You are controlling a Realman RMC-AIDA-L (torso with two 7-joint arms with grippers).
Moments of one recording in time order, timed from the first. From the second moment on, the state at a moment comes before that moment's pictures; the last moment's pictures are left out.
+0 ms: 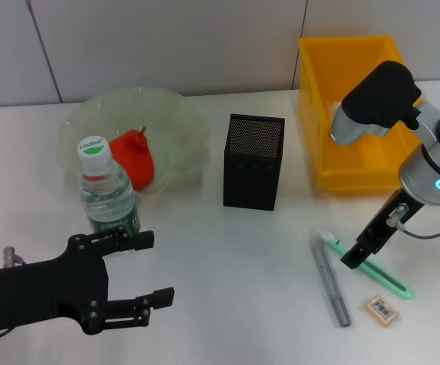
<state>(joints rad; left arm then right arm) -0.31 -2.06 1.09 0.81 1.65 1.63 -1.21 0.70 2.06 1.84 1.12 0.38 -1.54 2.52</state>
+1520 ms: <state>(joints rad) -0.31 -2.07 1.10 0.80 1.66 1.63 -1.21 0.71 2.07 1.83 1.09 0.38 -1.50 2.53</state>
